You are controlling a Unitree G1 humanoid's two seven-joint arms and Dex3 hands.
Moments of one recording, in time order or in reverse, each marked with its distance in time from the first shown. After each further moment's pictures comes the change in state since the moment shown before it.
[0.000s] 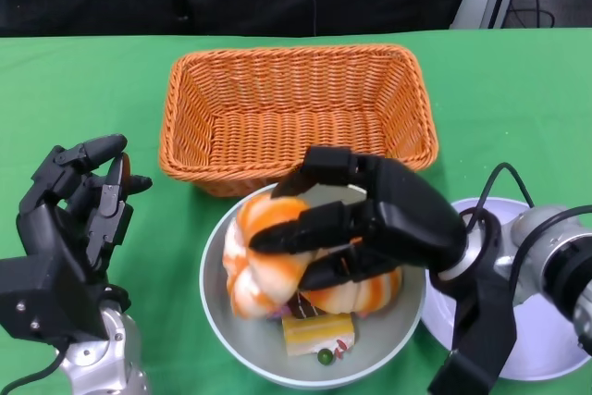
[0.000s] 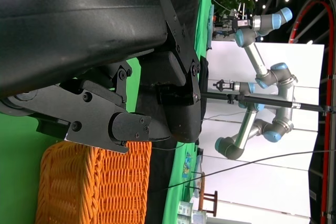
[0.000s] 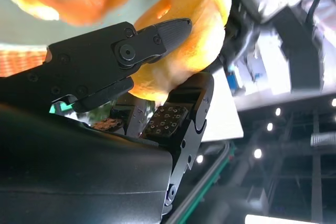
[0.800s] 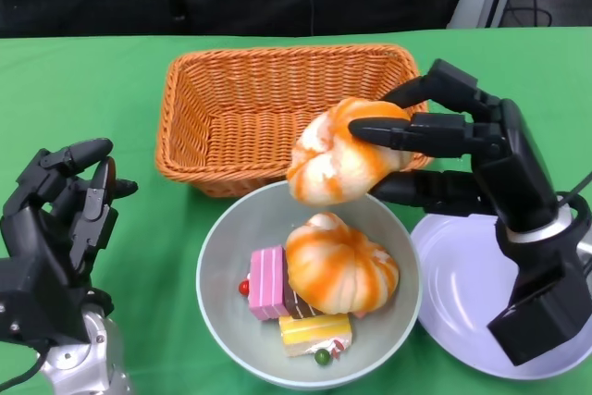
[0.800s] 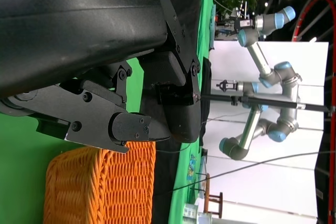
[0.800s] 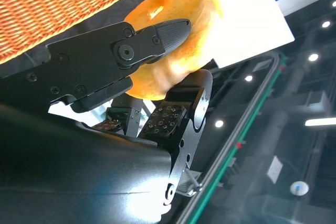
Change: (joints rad) left arm -0.001 0.038 0.020 0.023 -0.019 0.006 -0.059; right arm 0.141 -0.114 -0.355 -0.068 0.304 -0.139 0.201
